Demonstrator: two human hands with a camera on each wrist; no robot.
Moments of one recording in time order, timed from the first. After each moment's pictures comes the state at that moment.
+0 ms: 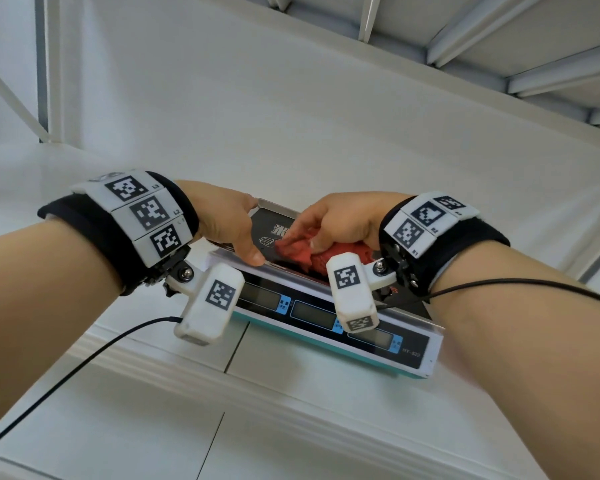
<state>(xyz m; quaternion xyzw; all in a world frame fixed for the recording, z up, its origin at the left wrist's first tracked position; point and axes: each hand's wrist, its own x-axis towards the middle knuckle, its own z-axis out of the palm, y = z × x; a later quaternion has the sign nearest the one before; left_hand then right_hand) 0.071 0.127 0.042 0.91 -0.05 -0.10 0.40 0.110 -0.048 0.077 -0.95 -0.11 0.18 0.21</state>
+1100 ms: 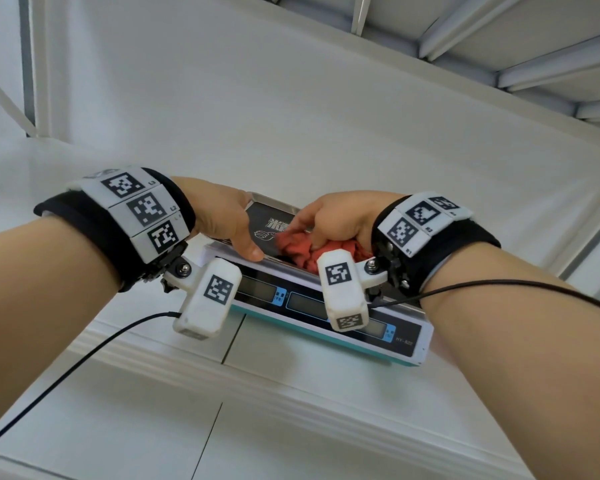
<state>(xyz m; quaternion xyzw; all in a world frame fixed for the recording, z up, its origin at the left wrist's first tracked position) 0.068 0.126 0.039 0.90 -0.06 -0.12 0.42 0.098 -0.044 0.076 -0.97 -0.04 0.19 0.17</state>
